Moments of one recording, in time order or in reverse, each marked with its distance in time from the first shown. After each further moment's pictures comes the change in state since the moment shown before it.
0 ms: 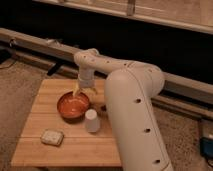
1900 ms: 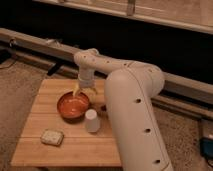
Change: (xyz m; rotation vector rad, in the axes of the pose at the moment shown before) arm 0.000 0.000 -0.001 0.000 -0.001 0.000
